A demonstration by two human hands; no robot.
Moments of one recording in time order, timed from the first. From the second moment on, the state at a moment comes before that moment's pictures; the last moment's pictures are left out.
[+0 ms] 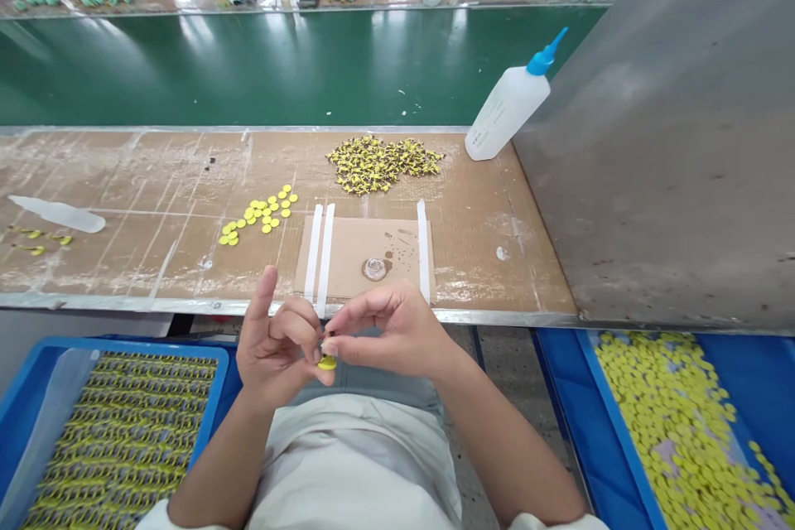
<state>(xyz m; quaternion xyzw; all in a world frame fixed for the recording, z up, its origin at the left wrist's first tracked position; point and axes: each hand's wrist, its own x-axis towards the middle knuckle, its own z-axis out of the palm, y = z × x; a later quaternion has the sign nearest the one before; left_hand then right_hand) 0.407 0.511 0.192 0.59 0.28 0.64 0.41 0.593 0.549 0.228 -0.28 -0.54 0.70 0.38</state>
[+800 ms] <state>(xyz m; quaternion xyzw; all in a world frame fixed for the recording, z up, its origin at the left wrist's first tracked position) 0.407 0.513 0.190 0.50 0.27 0.68 0.46 0.593 0.531 0.241 -0.21 -0.76 0.39 0.47</state>
